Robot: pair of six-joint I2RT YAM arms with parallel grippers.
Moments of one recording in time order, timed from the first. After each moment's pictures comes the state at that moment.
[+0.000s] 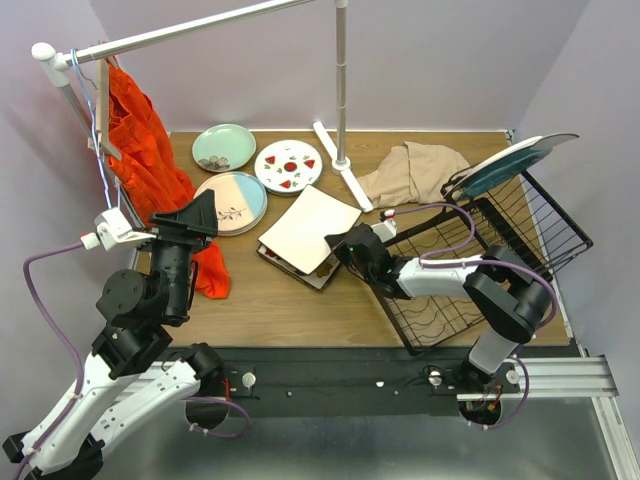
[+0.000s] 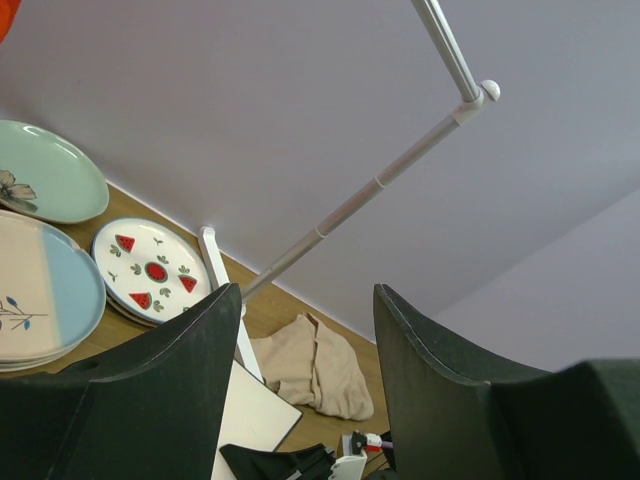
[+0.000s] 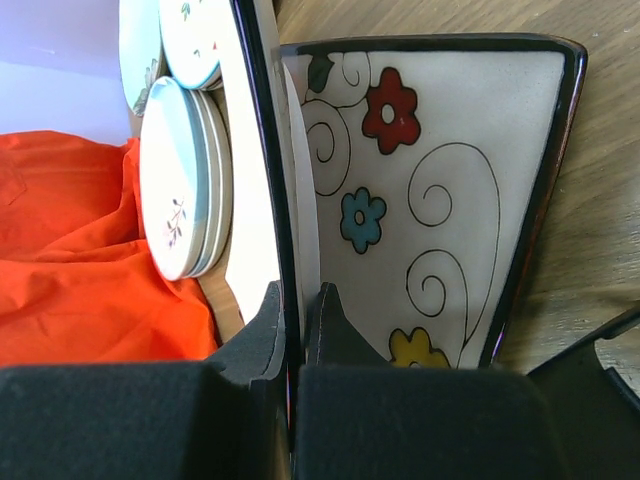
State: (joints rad) left arm -0.76 0.45 0.88 -0.11 -0.77 -0.63; right arm 0.88 1.69 0.78 0.42 0.46 1.32
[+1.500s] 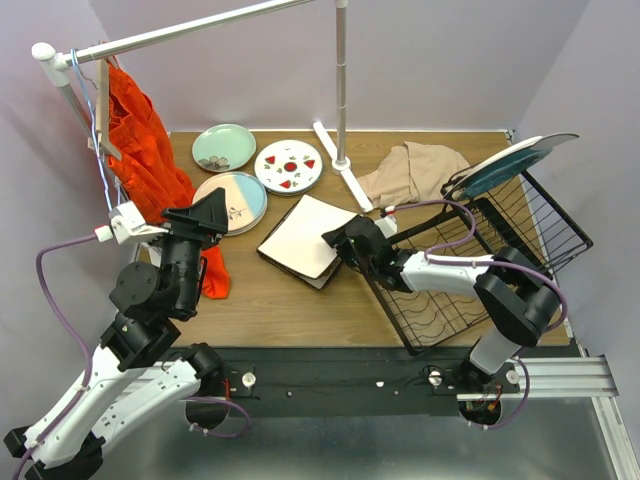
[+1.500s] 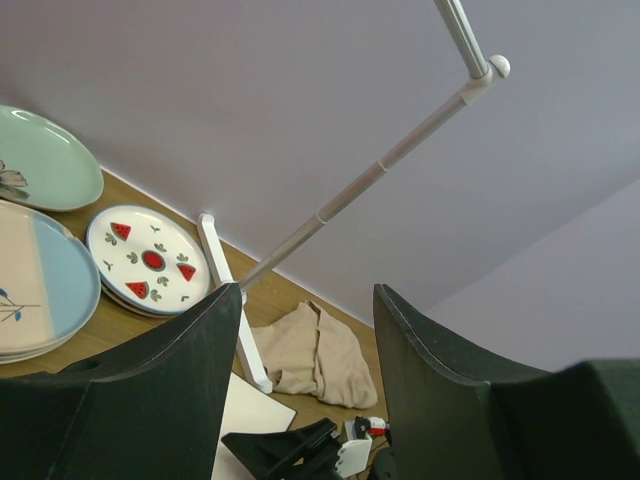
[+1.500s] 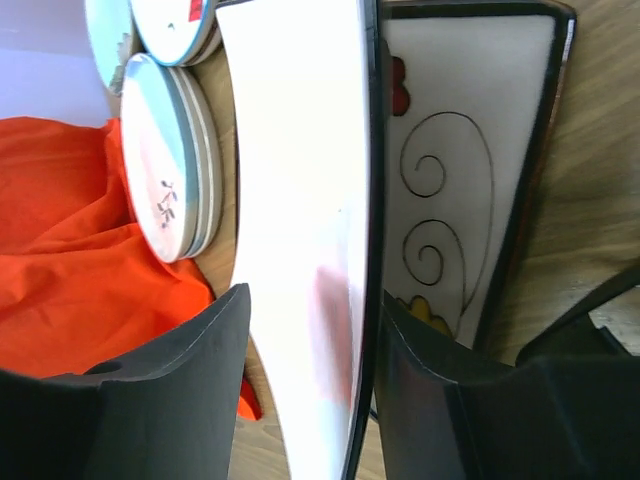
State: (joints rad) left arm -0.76 0.50 0.87 -0.09 -0.75 -0.65; right arm 0.84 1.65 0.83 0.26 0.36 1.37
